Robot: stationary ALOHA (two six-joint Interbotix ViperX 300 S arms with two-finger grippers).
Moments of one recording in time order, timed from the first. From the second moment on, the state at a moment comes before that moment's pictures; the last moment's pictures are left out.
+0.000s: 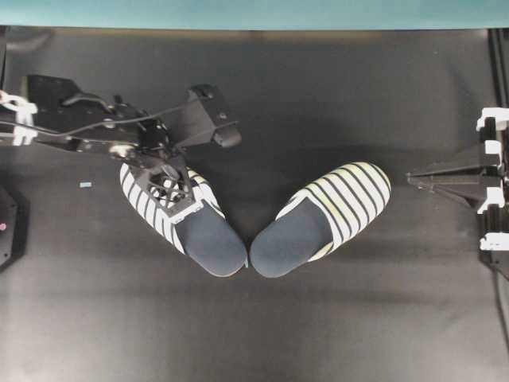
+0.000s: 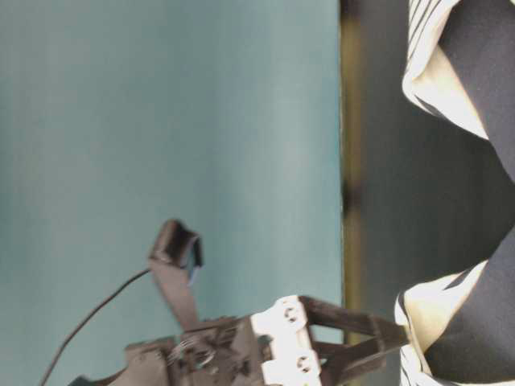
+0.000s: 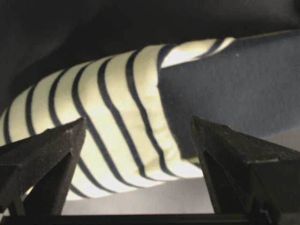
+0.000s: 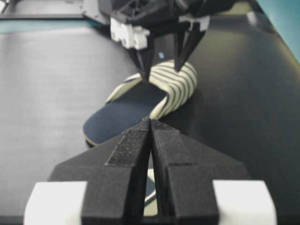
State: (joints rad) left arm 0.17 0.04 0.47 0.05 0.83 -0.39; right arm -0.01 -1.01 1.19 0.00 -0.04 0.00
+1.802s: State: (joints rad) left arm 0.17 0.11 0.41 0.06 0.60 0.10; right arm -0.03 -1.03 1.23 0.00 -0.03 0.00
